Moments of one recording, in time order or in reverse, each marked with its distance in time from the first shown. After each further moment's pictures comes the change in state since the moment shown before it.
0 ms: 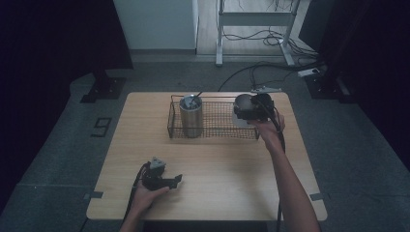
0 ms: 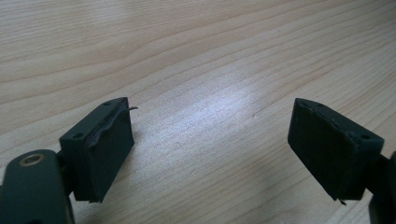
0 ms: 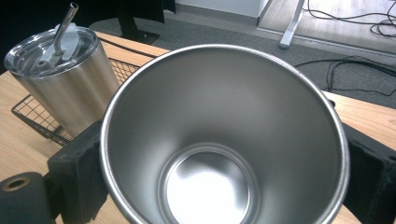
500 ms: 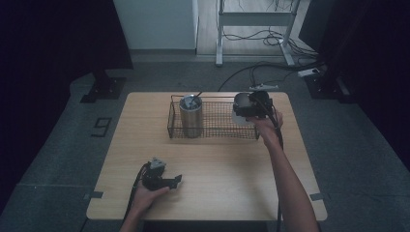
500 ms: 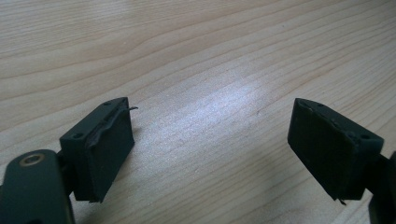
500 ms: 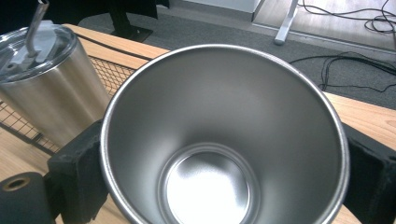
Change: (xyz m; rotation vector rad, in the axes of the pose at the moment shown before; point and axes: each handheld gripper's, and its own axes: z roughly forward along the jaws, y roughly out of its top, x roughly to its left) left arm 0.000 -0.001 0.001 0.006 0.000 0.003; right arm -0.005 0.005 0.017 0.020 -0.023 0.001
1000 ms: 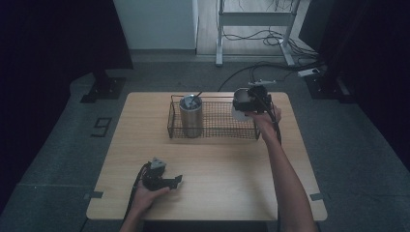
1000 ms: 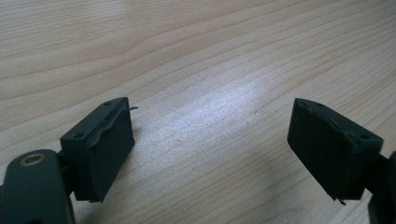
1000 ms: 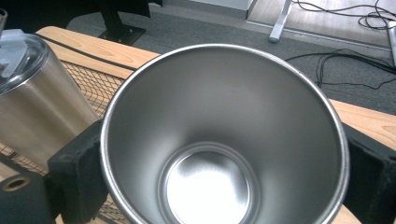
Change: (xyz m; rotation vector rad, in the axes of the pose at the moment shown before) left arm -0.001 0.000 0.000 0.000 -0.006 0.004; right arm -0.008 0.011 0.019 0.012 -0.022 0.008
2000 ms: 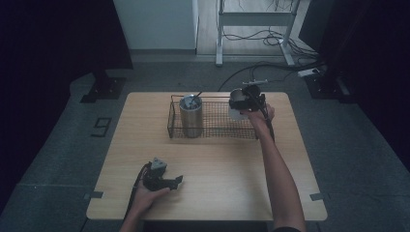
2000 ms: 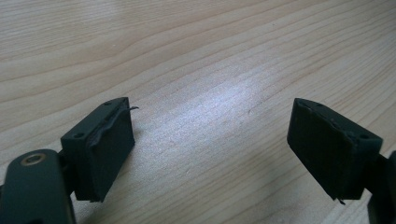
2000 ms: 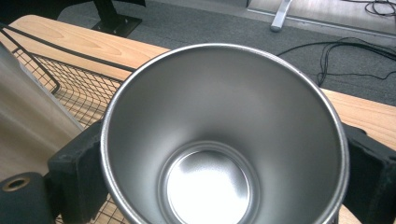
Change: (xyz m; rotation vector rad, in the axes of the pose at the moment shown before) left arm -0.001 0.000 0.000 0.000 -0.015 0.015; right arm -0.004 -0.002 0.044 0.043 -0.004 0.011
